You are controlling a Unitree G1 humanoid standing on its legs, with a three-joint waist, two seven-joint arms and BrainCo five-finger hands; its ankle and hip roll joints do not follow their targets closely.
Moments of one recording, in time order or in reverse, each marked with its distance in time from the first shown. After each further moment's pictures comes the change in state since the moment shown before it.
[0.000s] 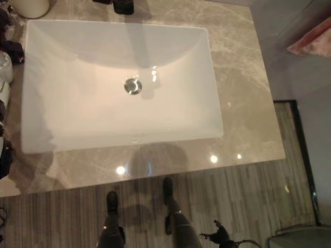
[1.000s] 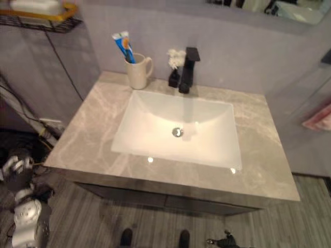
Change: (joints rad) left arm 1.602 -0.478 0.762 -0.930 -0.083 -0.119 0.067; right arm -0.069 0.048 -0.202 0.119 -0.079 0.073 0.001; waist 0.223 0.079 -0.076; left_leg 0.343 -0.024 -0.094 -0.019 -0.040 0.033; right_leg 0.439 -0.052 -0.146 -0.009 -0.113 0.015
